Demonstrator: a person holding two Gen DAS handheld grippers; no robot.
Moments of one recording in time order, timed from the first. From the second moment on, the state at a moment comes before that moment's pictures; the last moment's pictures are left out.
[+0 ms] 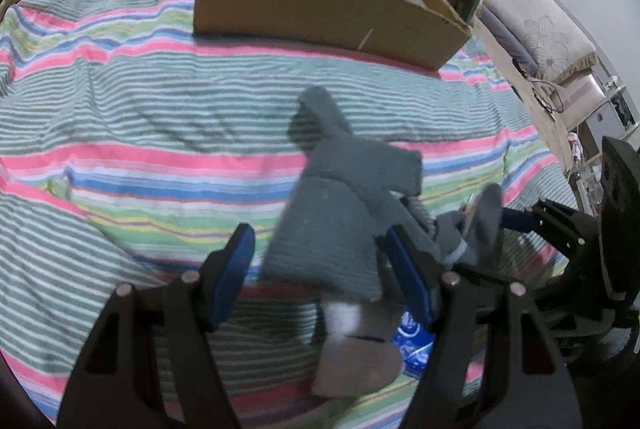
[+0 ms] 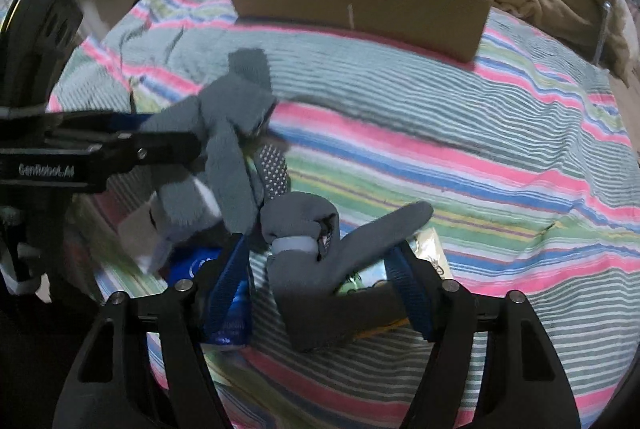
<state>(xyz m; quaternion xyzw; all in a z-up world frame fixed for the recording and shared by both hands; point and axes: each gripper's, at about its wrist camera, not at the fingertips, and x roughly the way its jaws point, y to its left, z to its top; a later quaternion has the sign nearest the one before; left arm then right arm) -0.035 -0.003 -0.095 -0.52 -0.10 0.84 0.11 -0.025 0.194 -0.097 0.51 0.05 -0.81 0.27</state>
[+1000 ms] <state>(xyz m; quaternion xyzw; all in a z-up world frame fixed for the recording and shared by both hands) -0.035 -0.004 -0.051 -0.46 -0.10 0.87 0.14 -0.040 0.215 -0.060 0.48 0.02 -0.83 0.29</state>
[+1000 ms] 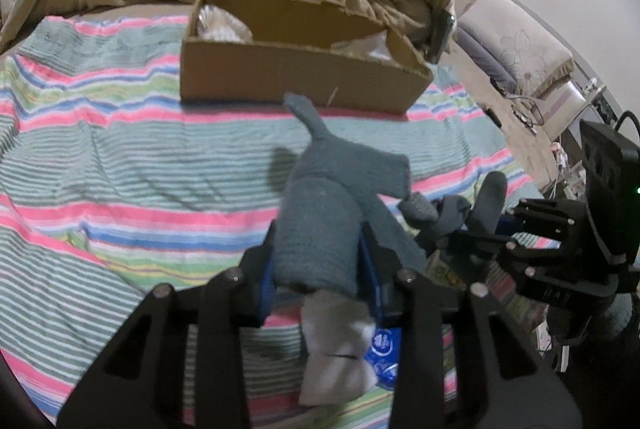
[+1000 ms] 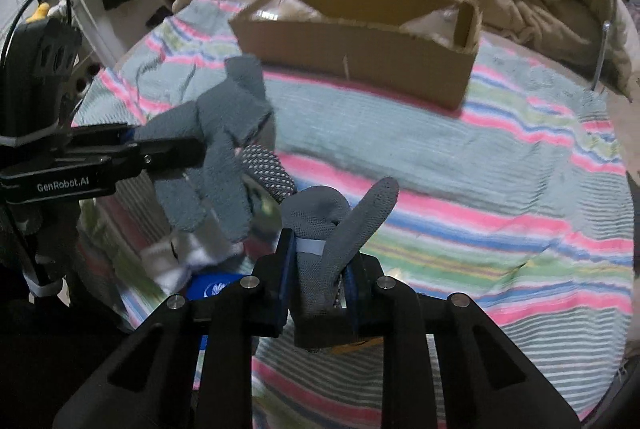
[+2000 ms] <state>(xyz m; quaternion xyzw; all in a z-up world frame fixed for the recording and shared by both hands) -0.082 -0.023 0.013 -0.41 -0.11 0.90 0.13 -0.106 0.227 0.013 0.41 -0.01 -0.87 0.29</state>
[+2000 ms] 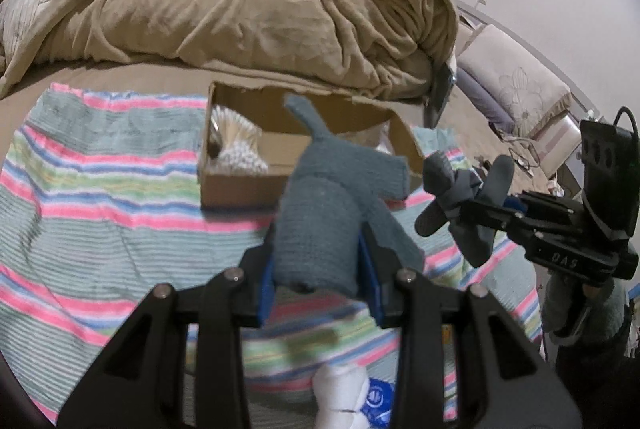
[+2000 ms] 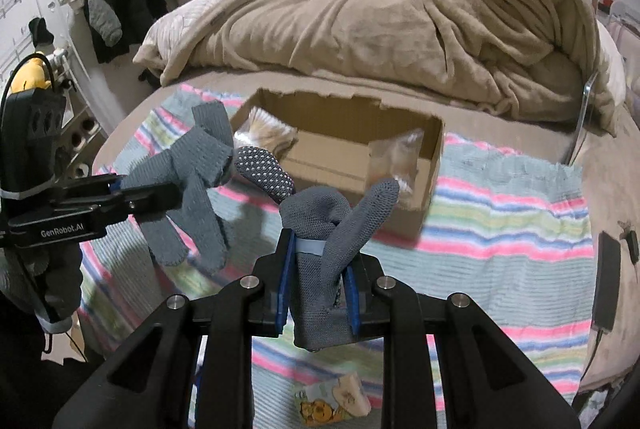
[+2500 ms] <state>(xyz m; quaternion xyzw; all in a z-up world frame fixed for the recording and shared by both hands) -0.118 -0.029 0.024 -0.39 -0.11 0.91 0.13 -0.142 0.222 0.030 0.38 -0.03 -0.88 0.29</state>
